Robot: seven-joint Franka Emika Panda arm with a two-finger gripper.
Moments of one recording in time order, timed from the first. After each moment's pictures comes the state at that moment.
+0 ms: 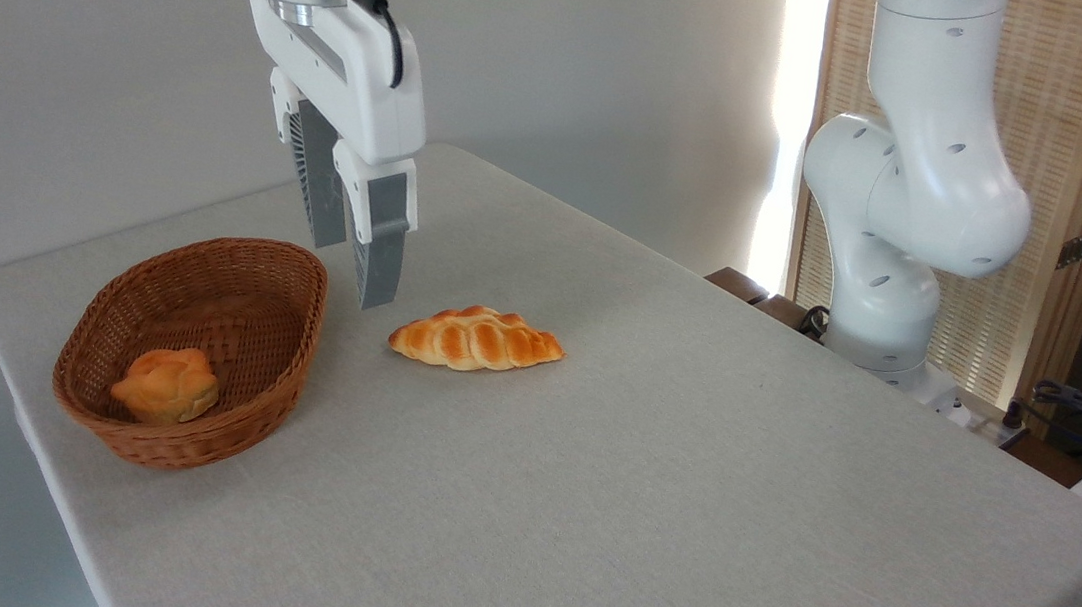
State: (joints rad) arm -0.14 0.06 0.06 -1.52 -0.12 1.63 0.80
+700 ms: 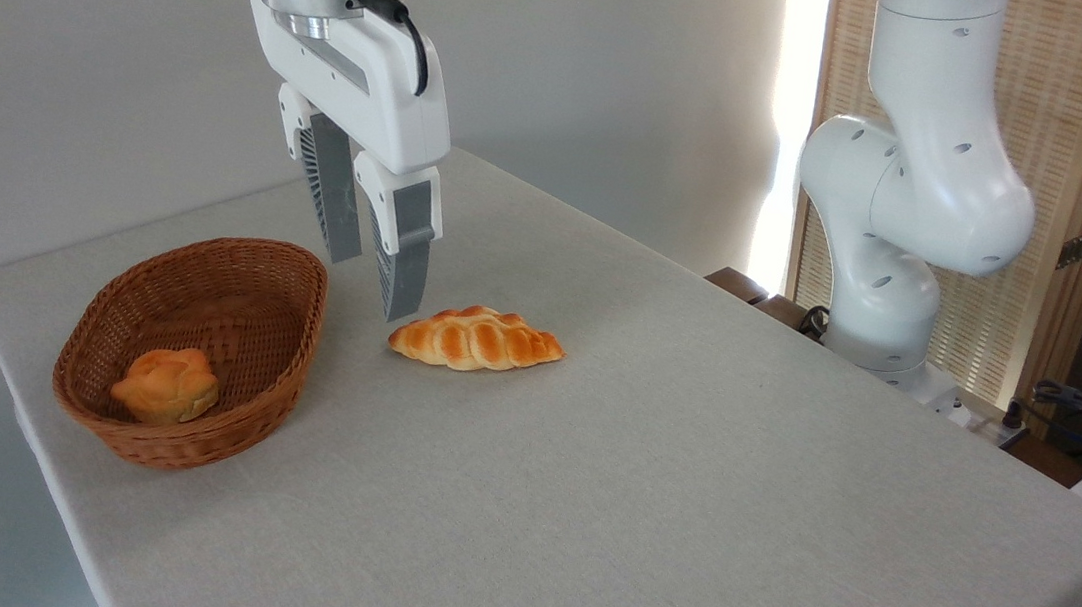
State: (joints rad) arm -0.08 0.06 0.02 -1.52 -0.08 1.60 0.74
